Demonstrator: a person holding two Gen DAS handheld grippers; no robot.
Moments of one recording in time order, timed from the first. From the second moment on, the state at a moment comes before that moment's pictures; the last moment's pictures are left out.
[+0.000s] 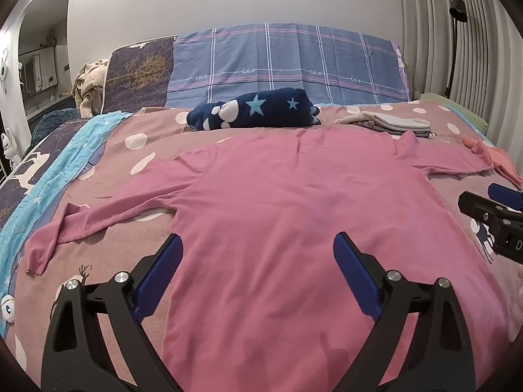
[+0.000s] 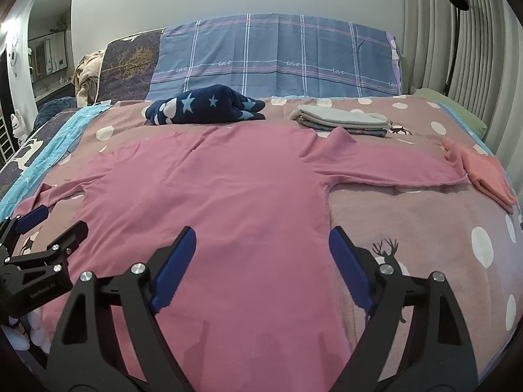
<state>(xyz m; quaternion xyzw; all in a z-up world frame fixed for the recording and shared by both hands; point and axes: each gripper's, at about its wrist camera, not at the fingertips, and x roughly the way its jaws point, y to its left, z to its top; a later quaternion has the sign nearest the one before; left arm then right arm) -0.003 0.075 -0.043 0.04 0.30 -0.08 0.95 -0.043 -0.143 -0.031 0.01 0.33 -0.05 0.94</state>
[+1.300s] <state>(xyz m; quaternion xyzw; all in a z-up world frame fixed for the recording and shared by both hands) 0.096 0.346 -0.061 0.01 0.45 0.14 0.88 -0.026 -0.171 -0.031 0.01 0.34 -0.06 0.94</state>
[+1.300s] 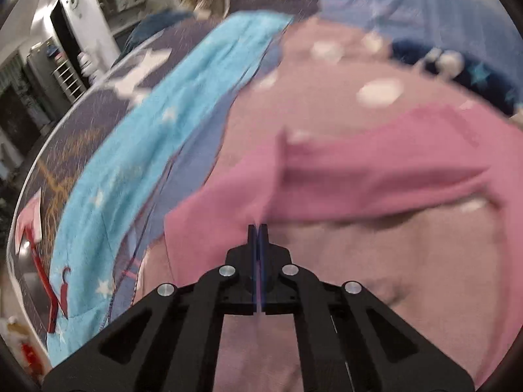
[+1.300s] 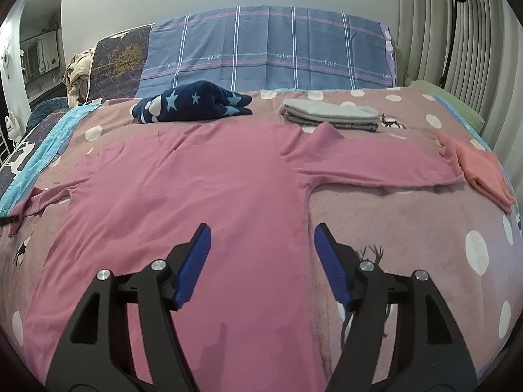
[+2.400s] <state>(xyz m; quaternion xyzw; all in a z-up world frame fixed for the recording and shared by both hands) 0.141 0.016 0.026 0.01 0.40 -0.33 0.86 0.094 -0.079 -0.038 -0.10 0.37 0.20 0.90</state>
